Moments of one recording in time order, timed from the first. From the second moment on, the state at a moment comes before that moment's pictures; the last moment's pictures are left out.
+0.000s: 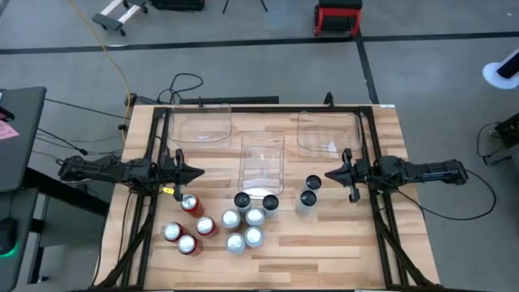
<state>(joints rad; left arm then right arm) -0.13 0.08 0.01 0.07 -0.29 -0.20 0.09 0.00 0.00 0.03 0.08 0.06</state>
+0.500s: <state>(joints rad) -0.13 0.08 0.01 0.12 -0.39 -0.11 0.07 0.00 0.00 0.08 0.08 -0.07</state>
